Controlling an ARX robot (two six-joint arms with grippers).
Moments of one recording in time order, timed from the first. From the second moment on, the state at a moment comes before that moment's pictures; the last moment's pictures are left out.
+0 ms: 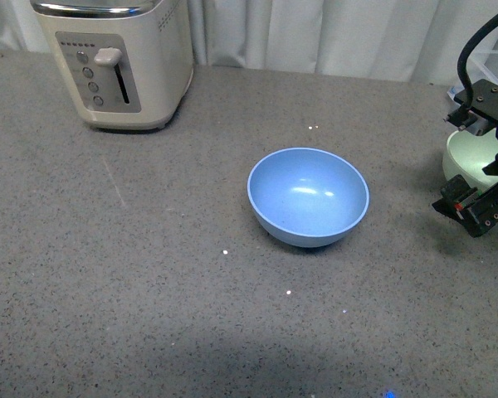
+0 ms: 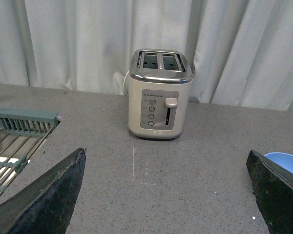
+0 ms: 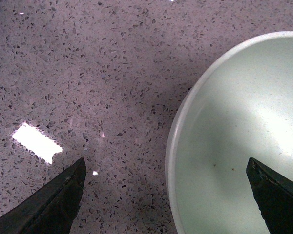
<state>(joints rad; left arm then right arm) 0.00 0.00 0.02 0.00 0.00 -0.01 -0.03 2.09 1.04 0.10 -0.18 -0.63</state>
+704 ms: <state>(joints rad) 0.00 0.00 0.02 0.00 0.00 -0.01 -0.03 2.10 1.05 0.09 -0.17 -0.65</state>
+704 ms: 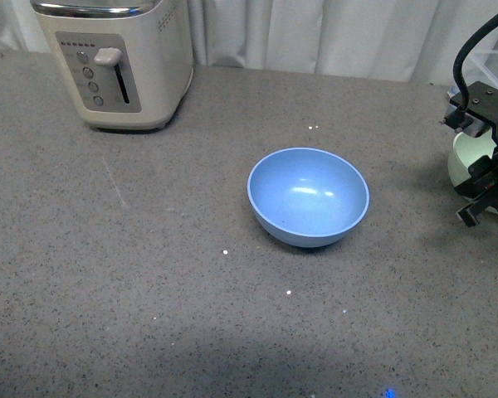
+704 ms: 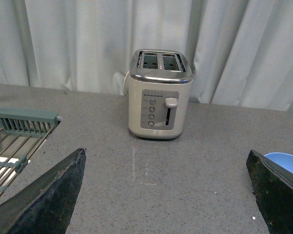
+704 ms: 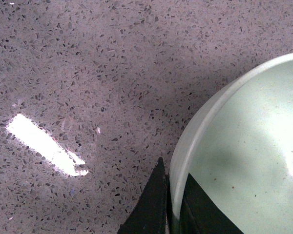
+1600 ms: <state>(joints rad) 0.00 0.00 0.02 0.00 0.00 -0.01 0.41 1.76 0.91 -0.05 -0.28 -0.78</state>
